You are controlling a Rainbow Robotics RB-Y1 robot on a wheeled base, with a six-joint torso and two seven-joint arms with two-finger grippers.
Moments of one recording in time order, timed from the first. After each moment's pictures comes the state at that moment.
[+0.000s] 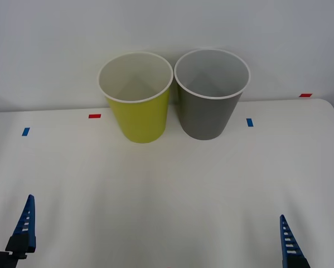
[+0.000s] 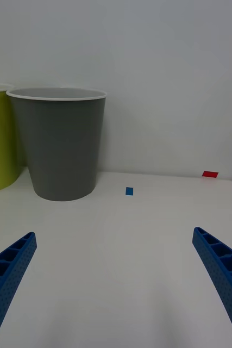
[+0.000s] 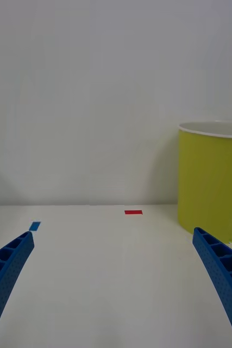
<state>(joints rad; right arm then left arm) 1.04 -0.35 0.13 -2.19 0.00 -0.52 1.42 0.94 0.36 -0.03 -2.08 0.21 -0.58 -1.37</state>
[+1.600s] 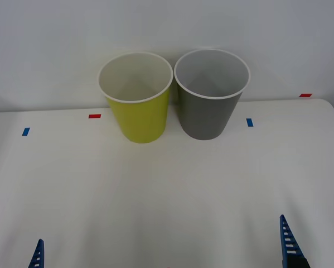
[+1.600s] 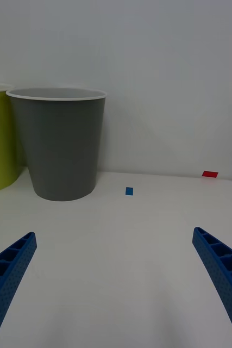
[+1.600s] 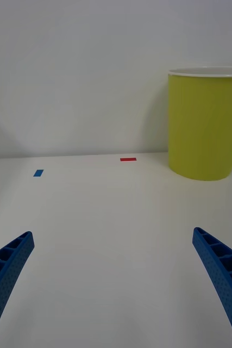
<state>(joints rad) 1.04 -0.35 0.13 -2.19 0.00 -0.52 1.42 1.14 0.28 -0.07 -2.08 0.02 -0.64 -1.33</state>
